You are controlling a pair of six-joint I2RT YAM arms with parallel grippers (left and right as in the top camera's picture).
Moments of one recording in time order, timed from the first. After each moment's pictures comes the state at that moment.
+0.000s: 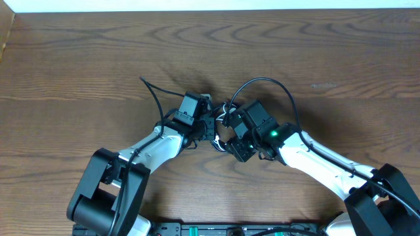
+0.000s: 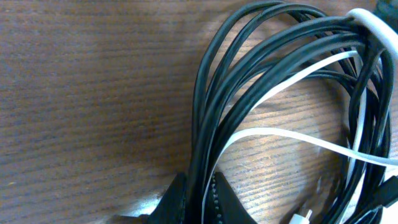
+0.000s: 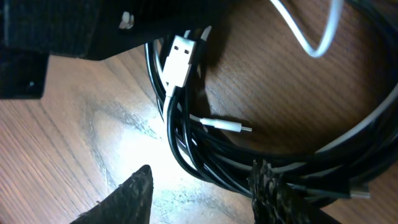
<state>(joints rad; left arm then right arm) -0.45 1.68 0.77 -0.15 0.21 -0.41 0.67 1.60 0.88 -0.40 -0.26 0.04</state>
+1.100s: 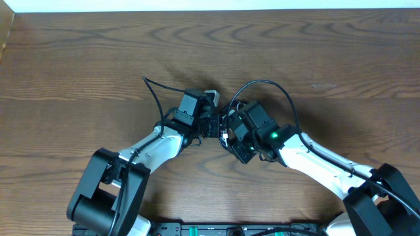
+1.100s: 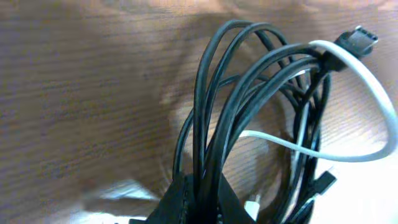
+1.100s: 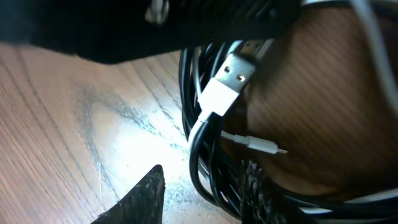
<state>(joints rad) -0.45 1.68 0.77 -0.03 0.39 -0.41 0.67 1.60 0.84 -0.36 -0.27 0.00</state>
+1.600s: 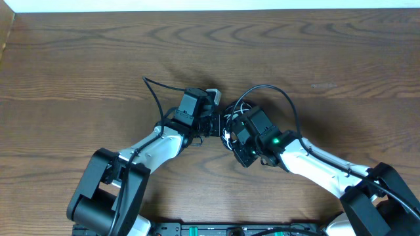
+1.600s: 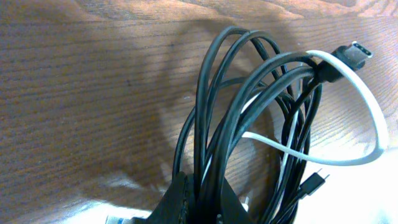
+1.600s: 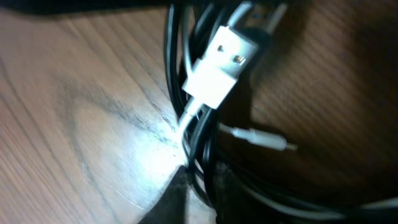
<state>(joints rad) -0.45 1.68 0.77 0.00 0.42 -0.44 0.67 1.60 0.77 -0.28 -0.26 0.05</state>
